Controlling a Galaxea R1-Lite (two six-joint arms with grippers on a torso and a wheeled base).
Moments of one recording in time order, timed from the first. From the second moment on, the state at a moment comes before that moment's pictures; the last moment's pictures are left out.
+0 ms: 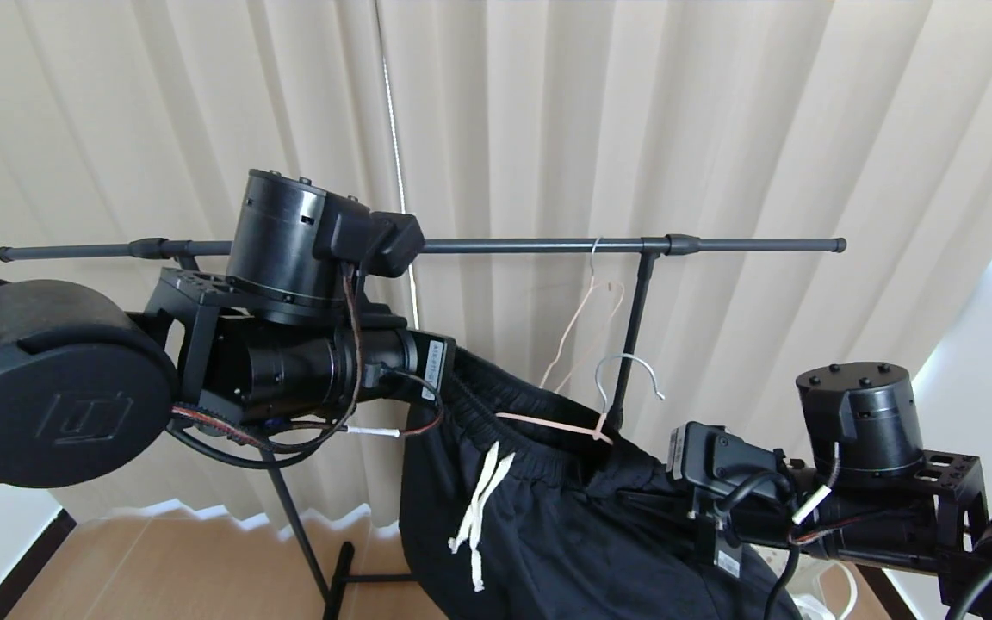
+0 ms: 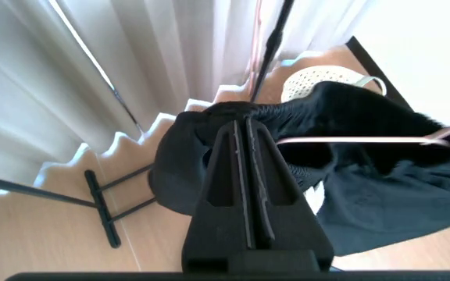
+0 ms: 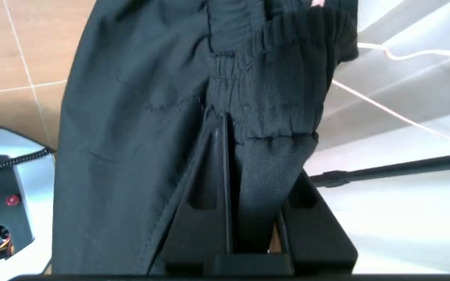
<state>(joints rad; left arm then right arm) -0.65 1.69 -1.15 -0.03 0.14 -0.12 0.51 1.71 -0.53 -0.58 0.31 -0.67</state>
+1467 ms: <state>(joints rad) -0.86 1.74 -1.04 0.02 0.14 -0.24 0.53 1.70 -0.52 -0.81 0.35 -0.52</state>
